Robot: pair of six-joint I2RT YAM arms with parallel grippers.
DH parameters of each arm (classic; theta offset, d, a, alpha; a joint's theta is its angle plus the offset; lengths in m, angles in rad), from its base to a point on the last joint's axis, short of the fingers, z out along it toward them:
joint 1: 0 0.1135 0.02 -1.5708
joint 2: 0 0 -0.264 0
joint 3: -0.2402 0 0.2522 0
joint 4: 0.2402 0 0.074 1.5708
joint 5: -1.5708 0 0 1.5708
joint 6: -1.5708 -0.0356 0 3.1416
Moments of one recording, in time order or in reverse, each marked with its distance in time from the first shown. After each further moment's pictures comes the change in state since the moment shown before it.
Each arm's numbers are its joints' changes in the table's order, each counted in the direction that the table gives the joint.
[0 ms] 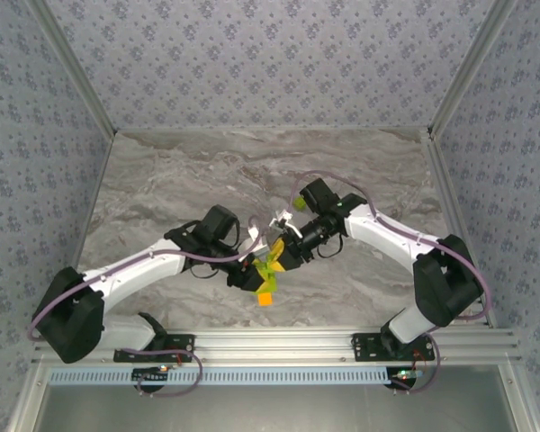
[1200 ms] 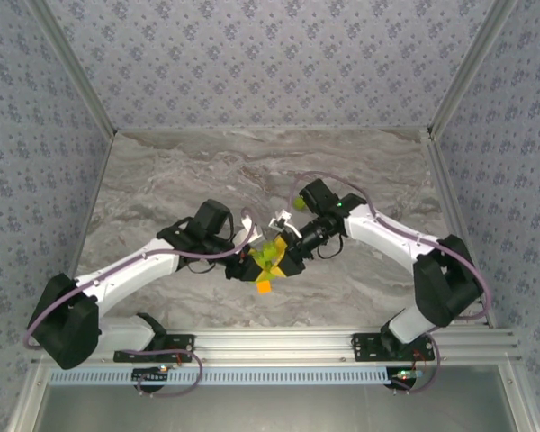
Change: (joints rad) left arm 0.041 -0.033 -0.002 -0.048 0.060 0.030; right arm -0.006 -0.021 0.010 0.002 -0.013 -0.067
